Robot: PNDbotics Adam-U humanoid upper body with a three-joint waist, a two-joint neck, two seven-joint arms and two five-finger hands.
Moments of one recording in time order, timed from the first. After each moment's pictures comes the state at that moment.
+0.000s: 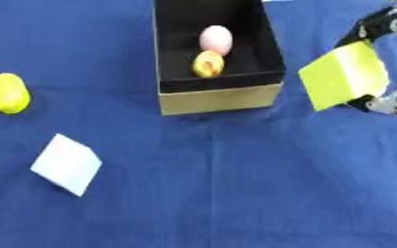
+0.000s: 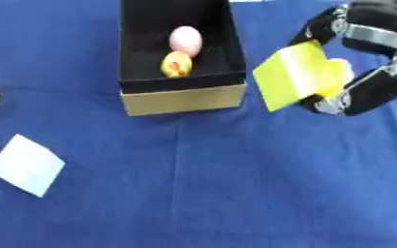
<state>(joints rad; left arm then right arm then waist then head) -0.18 0.33 0.13 -1.98 0.12 -0.26 0.33 -0.67 -1.09 0.23 -1.98 0.24 0.18 0.53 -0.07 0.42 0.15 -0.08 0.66</state>
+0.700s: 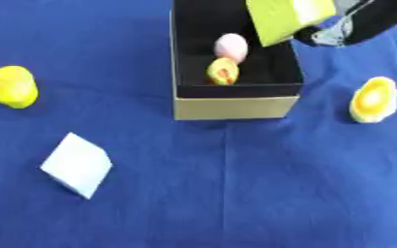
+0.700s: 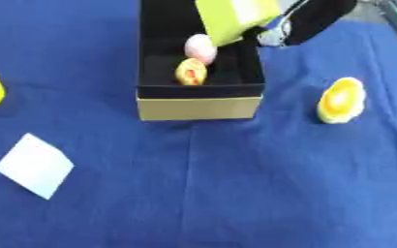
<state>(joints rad) -0.20 0.35 0.12 -1.98 0.12 -0.27 0.32 -1.02 -0.88 0.28 -1.75 0.36 0.20 0.62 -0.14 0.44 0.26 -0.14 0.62</state>
